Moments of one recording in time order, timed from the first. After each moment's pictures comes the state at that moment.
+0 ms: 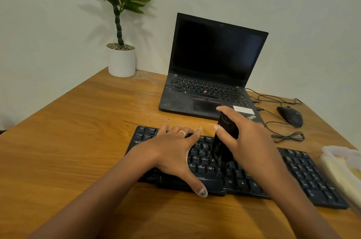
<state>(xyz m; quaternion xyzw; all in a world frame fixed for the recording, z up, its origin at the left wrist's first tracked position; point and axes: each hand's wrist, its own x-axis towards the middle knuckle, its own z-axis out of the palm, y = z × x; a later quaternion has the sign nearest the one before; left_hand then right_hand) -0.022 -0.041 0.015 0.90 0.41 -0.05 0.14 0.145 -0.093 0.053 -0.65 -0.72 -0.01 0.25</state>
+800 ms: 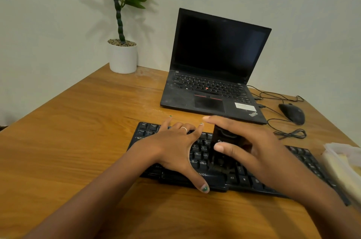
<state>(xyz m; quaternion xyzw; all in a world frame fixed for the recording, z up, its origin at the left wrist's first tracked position) -0.023 -0.041 0.015 0.90 0.41 -0.06 0.14 0.160 -0.118 0.071 -0.51 -0.82 0.15 0.22</state>
